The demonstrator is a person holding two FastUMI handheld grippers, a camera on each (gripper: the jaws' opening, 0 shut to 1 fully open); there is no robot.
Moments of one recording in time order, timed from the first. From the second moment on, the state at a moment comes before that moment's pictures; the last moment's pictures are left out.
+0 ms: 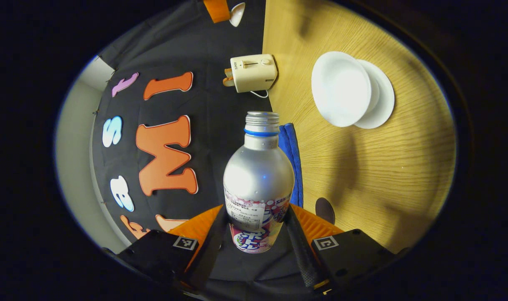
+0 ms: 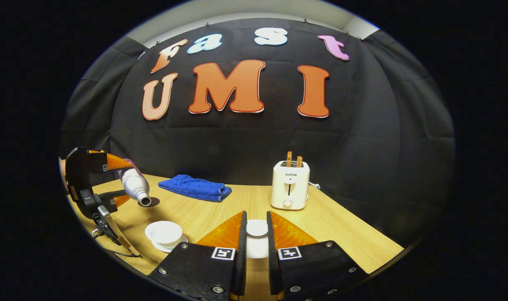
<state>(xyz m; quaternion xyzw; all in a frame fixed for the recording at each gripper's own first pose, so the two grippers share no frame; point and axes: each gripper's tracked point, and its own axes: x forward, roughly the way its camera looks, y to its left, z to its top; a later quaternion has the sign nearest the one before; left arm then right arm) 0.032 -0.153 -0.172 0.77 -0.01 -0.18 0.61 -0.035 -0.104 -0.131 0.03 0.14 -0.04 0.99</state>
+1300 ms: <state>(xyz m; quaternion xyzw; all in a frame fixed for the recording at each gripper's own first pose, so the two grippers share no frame) 0.033 -0.159 -0.169 0.83 -0.04 -0.18 0.52 -0.037 -0.105 -0.136 0.03 0.15 -0.04 0.99</state>
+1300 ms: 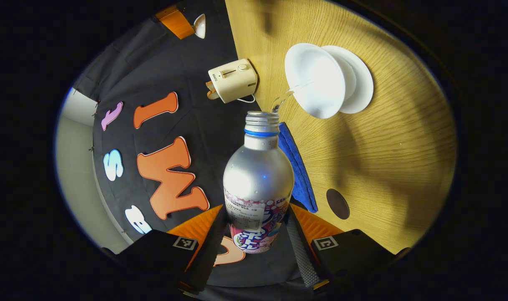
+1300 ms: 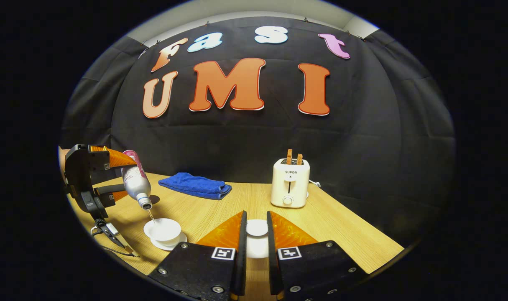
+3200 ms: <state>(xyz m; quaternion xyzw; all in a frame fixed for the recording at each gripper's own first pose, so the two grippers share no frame) 0.040 -0.181 -0.138 0.87 -0.11 -0.17 0.46 -0.037 -0.105 -0.139 0.02 0.15 -0.03 0.99</state>
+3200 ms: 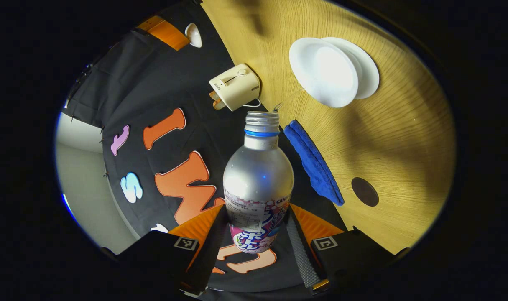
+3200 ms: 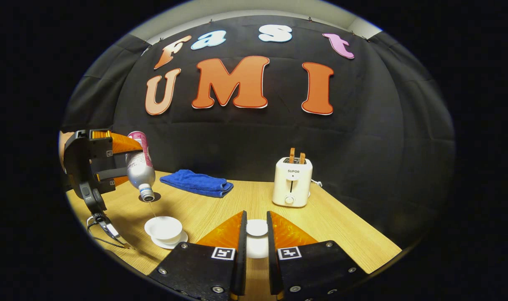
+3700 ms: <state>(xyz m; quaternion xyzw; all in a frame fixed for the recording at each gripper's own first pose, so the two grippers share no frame) 0.040 -0.181 -0.136 0.86 -0.12 -0.17 0.46 -0.033 -0.094 -0.139 0.02 0.16 -0.01 0.99</state>
